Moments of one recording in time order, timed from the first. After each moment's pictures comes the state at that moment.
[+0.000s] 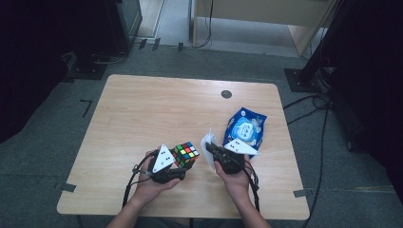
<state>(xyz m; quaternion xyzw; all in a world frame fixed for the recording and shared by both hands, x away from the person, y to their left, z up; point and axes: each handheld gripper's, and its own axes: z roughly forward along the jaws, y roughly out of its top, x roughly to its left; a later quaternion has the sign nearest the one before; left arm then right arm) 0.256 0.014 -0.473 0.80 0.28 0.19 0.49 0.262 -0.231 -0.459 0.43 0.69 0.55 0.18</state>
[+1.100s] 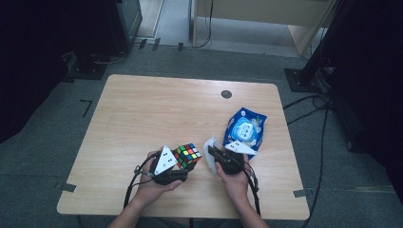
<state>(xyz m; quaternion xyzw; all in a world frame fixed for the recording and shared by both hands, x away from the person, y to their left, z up) 0.251 0.011 -0.469 0.80 0.27 0.19 0.51 0.272 -0.237 -0.491 0.49 0.69 0.51 0.15</state>
